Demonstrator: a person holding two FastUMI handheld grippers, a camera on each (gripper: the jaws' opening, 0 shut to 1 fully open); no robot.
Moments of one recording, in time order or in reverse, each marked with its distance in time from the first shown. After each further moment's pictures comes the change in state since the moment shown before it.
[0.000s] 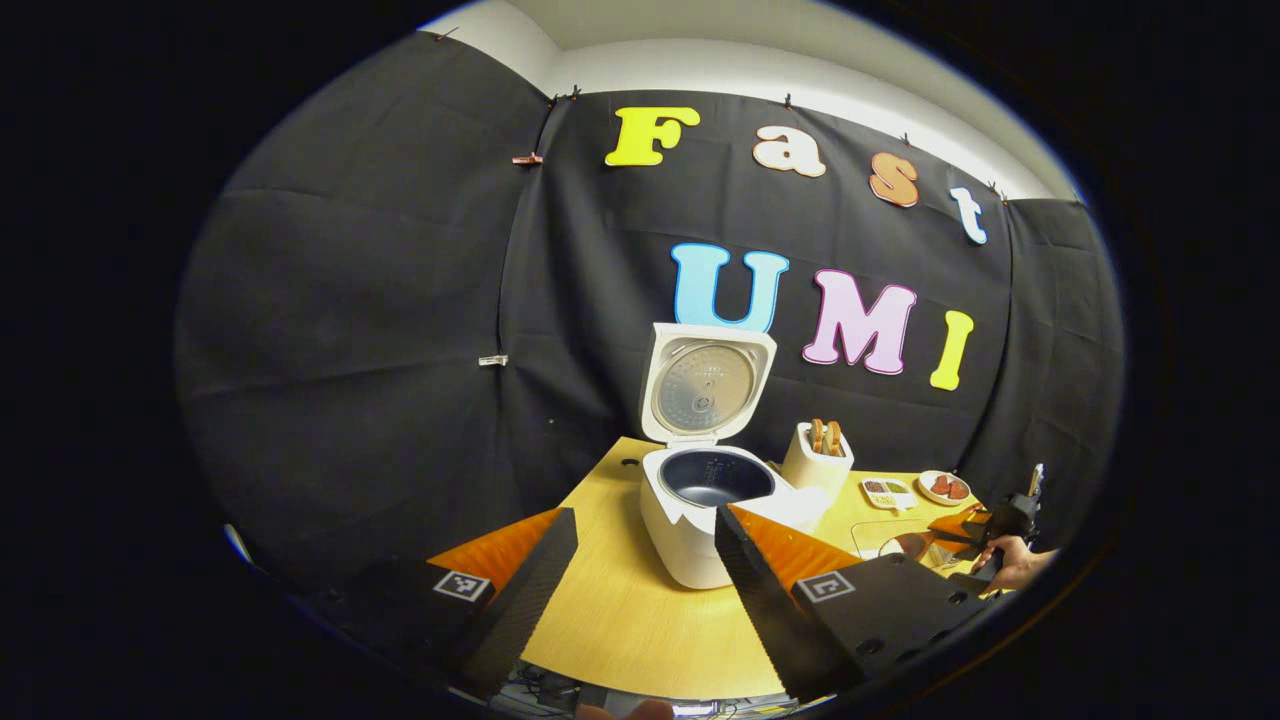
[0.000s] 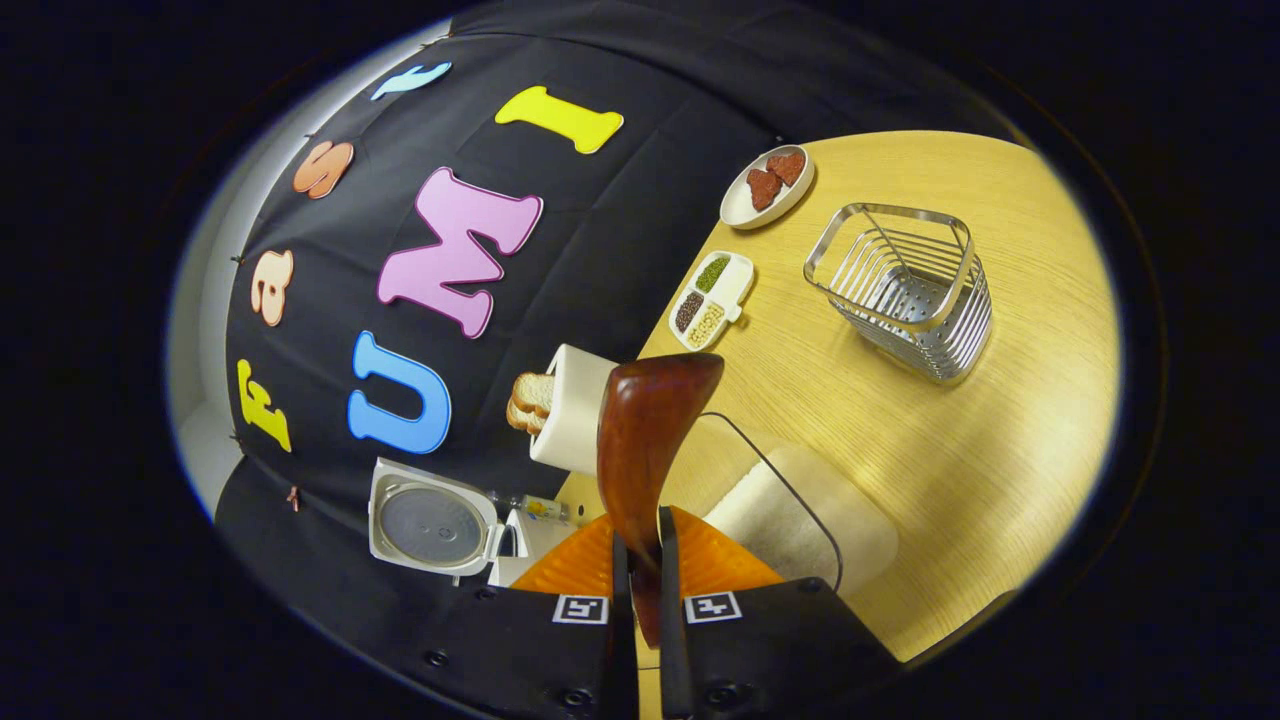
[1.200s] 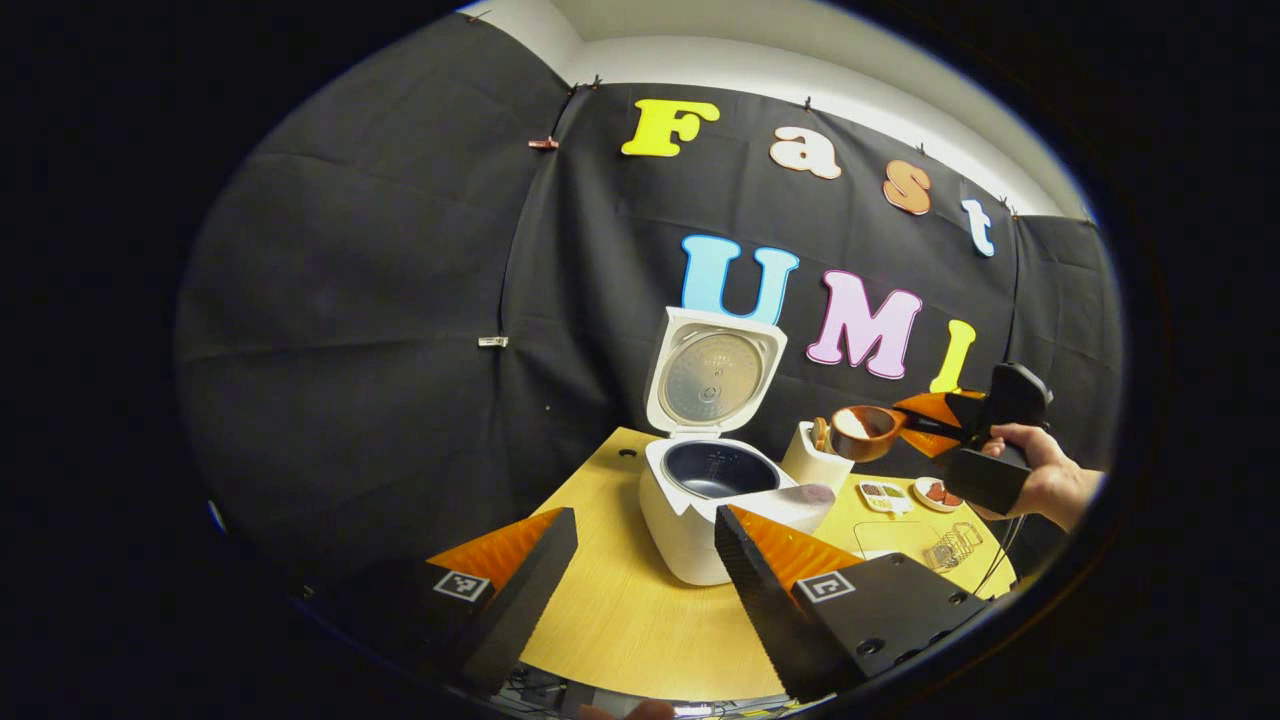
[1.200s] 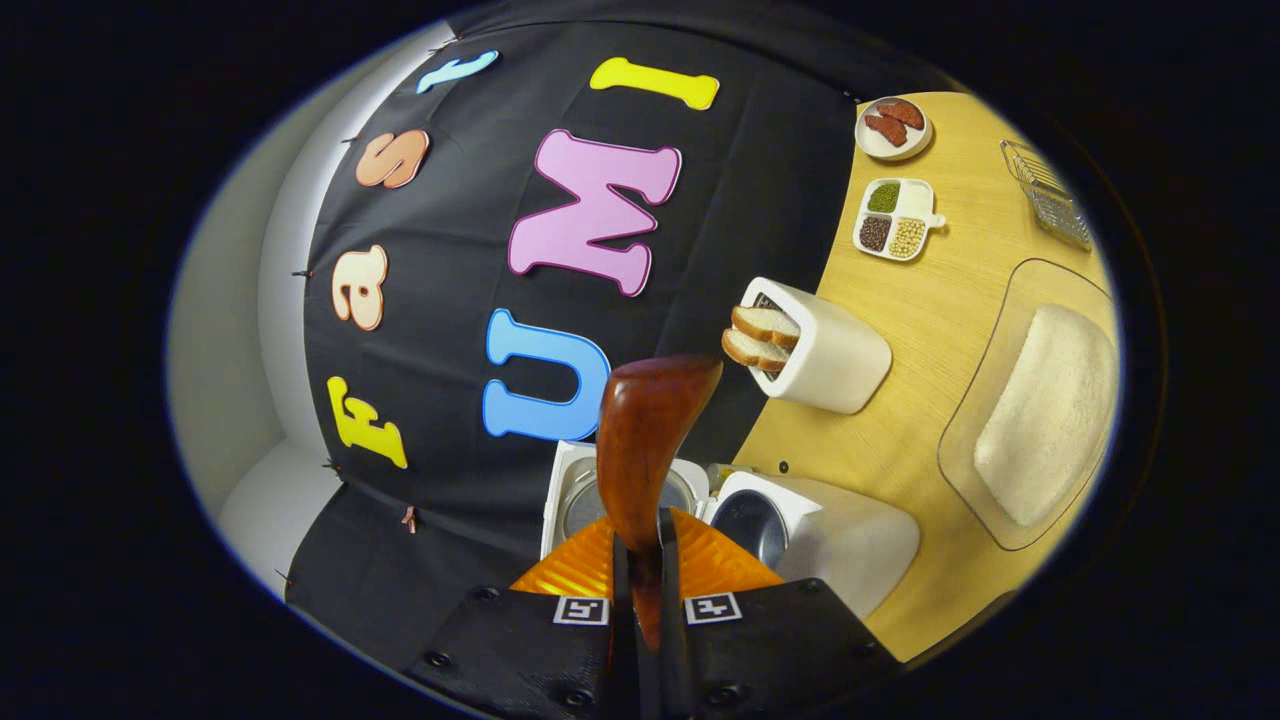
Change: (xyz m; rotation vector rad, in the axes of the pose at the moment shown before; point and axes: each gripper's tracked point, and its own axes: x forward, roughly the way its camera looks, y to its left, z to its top) left arm 0.018 0.019 -0.026 -0.062 0.017 -0.014; right arm 0.032 0.257 -0.091 0.148 0.050 0.259
